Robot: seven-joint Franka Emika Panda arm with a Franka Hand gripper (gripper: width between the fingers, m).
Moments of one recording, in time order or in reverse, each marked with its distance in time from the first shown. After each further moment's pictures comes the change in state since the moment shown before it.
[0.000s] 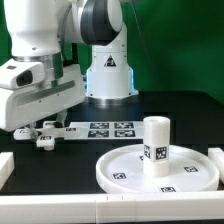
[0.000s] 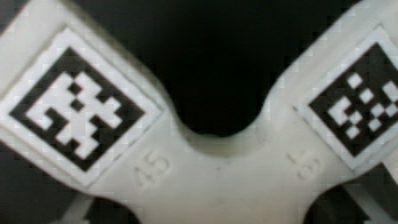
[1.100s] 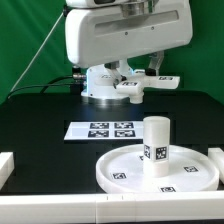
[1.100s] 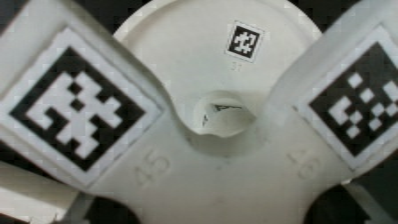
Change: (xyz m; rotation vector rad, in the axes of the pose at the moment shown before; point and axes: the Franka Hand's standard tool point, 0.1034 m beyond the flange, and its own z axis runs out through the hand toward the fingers) arm 0.200 -0.021 -0.124 0.056 0.016 0.362
